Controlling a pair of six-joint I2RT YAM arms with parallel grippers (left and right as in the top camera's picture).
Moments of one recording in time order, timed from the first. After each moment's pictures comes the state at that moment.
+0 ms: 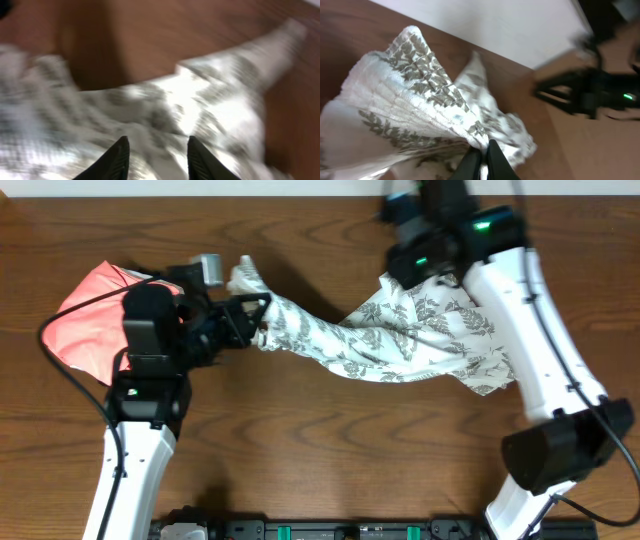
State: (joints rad) left arm -0.03 1.13 0.91 -0.21 0.67 -0.57; right arm 0.28 1.89 1.98 -1.15 -0.13 -0.11
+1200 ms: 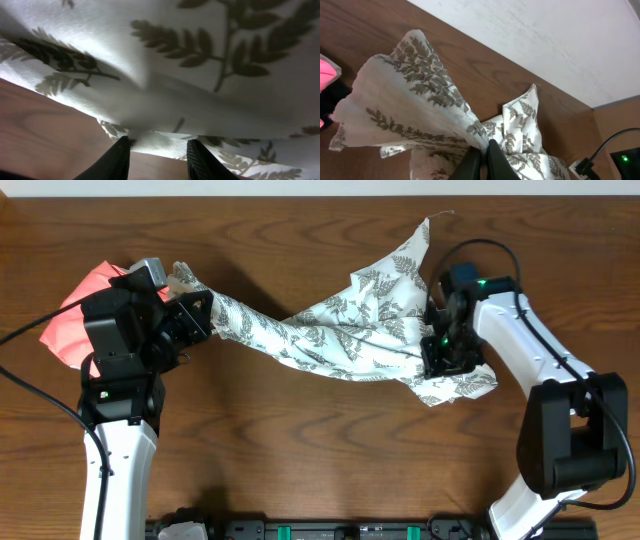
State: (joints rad) left arm 0.14 1.14 0.91 -0.29 0.49 -0.50; right arm 0.19 1.86 1.33 -1.14 -0.12 0.02
